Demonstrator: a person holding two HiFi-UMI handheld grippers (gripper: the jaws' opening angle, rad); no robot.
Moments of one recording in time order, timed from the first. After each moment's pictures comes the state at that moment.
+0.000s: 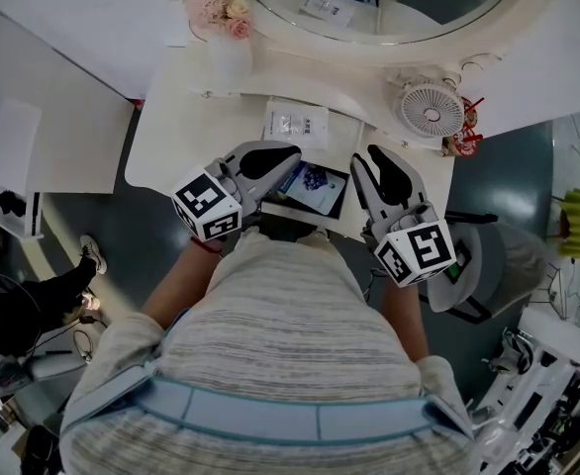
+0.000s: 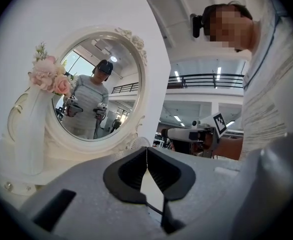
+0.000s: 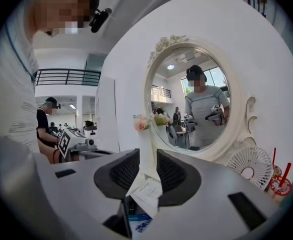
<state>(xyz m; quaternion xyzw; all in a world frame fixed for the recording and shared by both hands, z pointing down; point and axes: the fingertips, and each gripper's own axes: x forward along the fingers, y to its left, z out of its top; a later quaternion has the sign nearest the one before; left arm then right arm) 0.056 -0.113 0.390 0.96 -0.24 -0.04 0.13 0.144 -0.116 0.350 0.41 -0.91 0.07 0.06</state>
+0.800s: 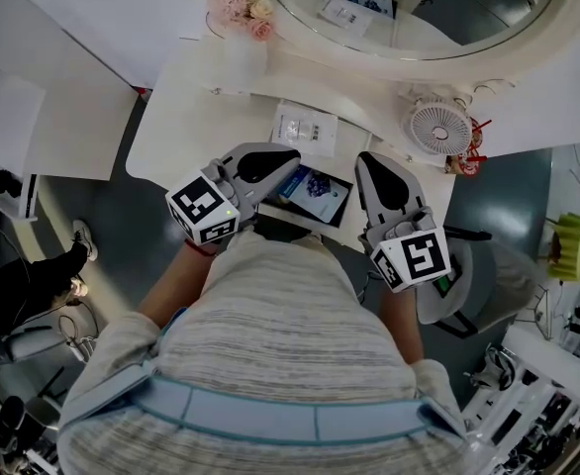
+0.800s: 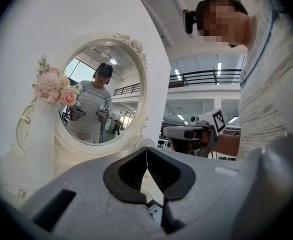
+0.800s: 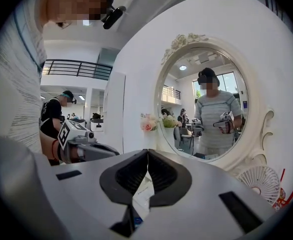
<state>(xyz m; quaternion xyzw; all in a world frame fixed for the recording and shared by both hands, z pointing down) 0.036 -0.115 0.383 0.96 -0.26 -0.03 0.11 0.116 -0.126 0.341 0.38 -0.92 0.02 0.09</state>
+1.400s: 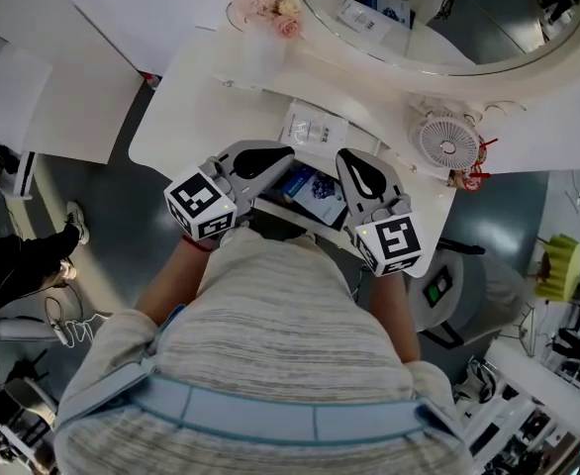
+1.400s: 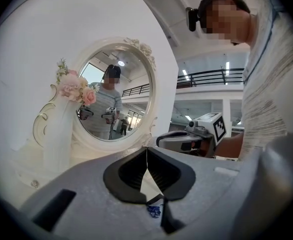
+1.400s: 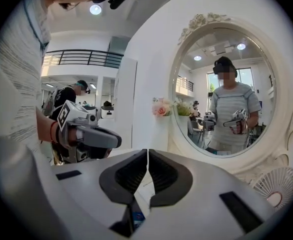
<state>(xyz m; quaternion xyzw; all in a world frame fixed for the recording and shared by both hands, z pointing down) 0.003 -0.117 0.401 0.94 -0.31 -0.03 0.13 0.072 -0.136 0.392 0.33 -0.93 0.01 0.16</state>
